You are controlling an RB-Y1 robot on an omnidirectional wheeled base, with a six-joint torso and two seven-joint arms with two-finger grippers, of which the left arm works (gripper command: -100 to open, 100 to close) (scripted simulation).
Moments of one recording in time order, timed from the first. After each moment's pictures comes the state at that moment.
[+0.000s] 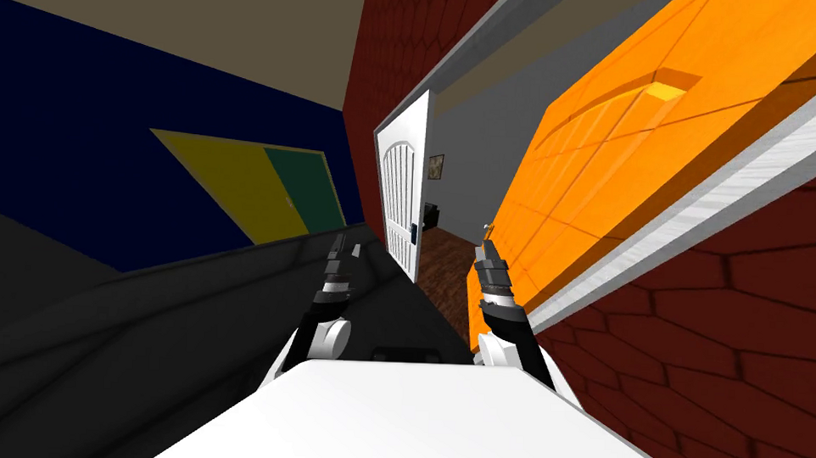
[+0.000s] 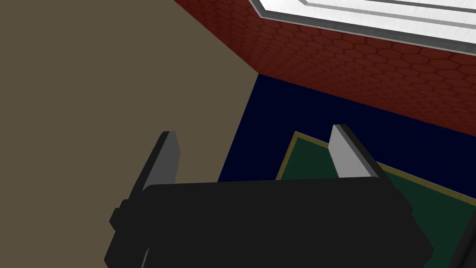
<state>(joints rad) 0.42 0.07 -0.13 -2.18 0.09 -0.40 0.01</state>
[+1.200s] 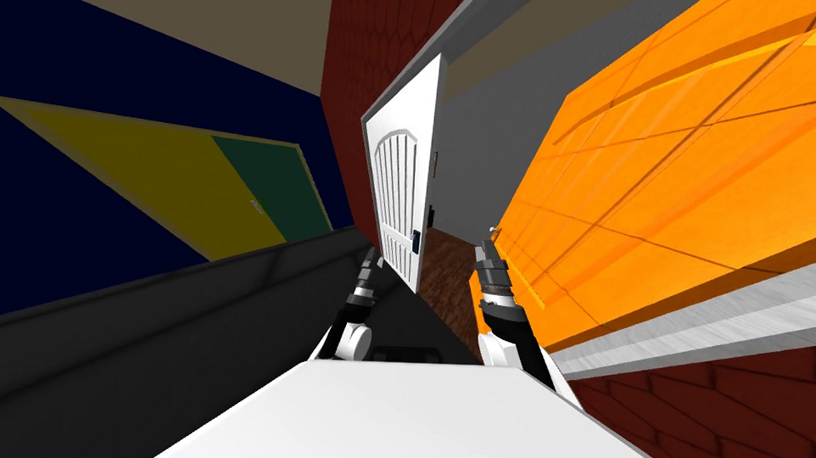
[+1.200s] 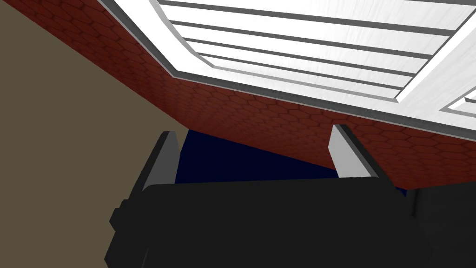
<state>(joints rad) 0.36 0.10 -0.33 -1.96 0.22 -0.39 -0.18</state>
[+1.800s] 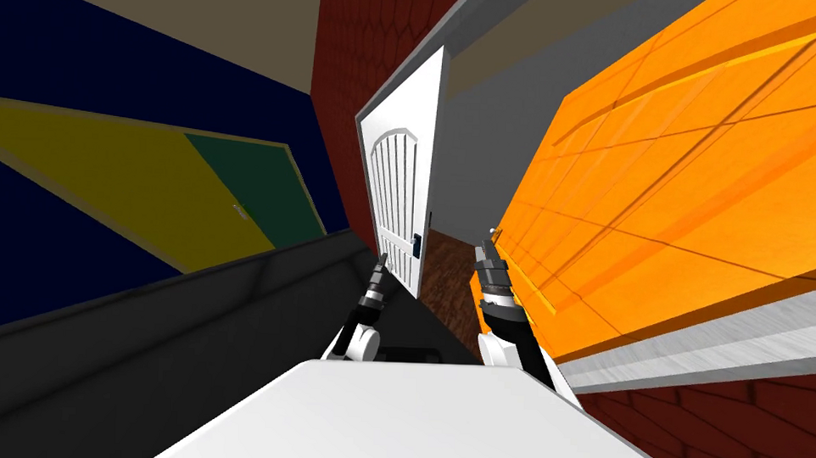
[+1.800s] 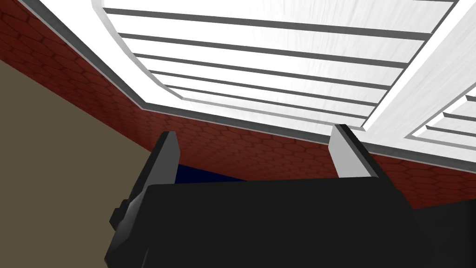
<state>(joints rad) 0.31 0.11 -0.41 -1.84 0.28 -0.38 -0.26</state>
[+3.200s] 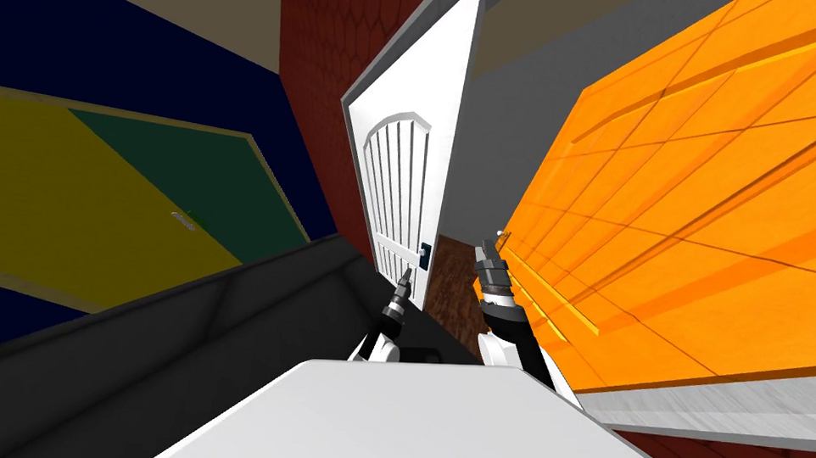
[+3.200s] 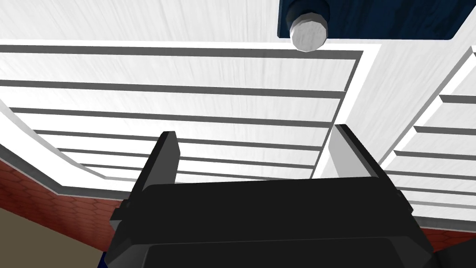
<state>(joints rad) 0.23 0.07 -0.62 -1.60 0.42 -0.36 -0.46</state>
